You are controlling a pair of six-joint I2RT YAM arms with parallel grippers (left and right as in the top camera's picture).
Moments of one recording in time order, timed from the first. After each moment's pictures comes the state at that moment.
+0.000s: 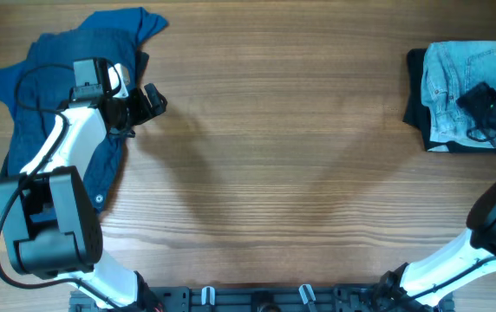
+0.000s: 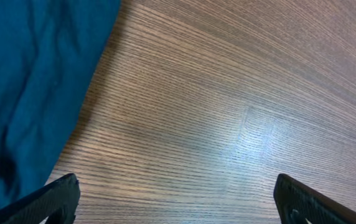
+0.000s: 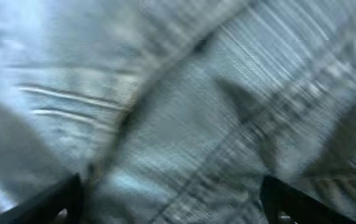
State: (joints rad) left arm 0.12 1.82 1.15 -0.44 0.31 -0.33; right arm -0.59 1.94 1.32 -0.38 -0.11 0.29
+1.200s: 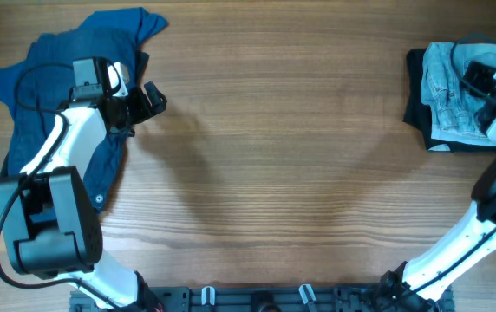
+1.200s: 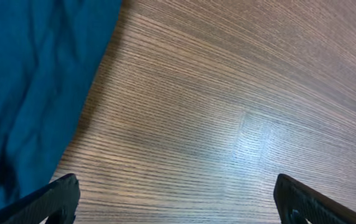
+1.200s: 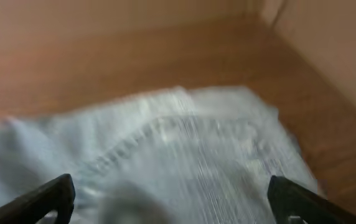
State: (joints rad) left arm 0.12 1.82 1.15 -0.42 0.31 -0.33; right arm -0.59 2.14 1.32 0.36 -0.21 -0.18
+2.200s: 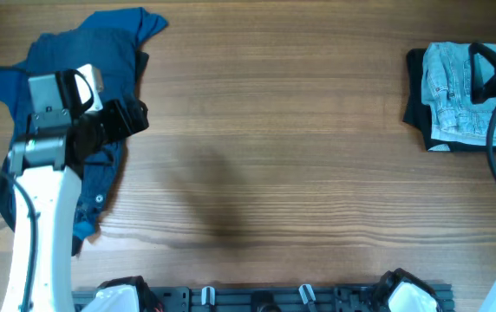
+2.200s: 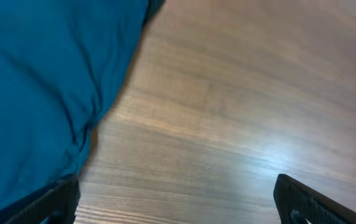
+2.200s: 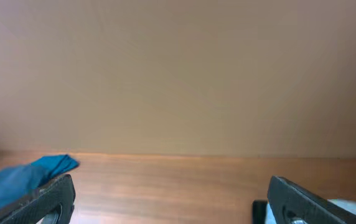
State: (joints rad) left arm 0.13 1.28 1.15 -0.80 0.20 -0.26; right arm -0.58 1.10 1.32 -0.44 -0.81 0.02
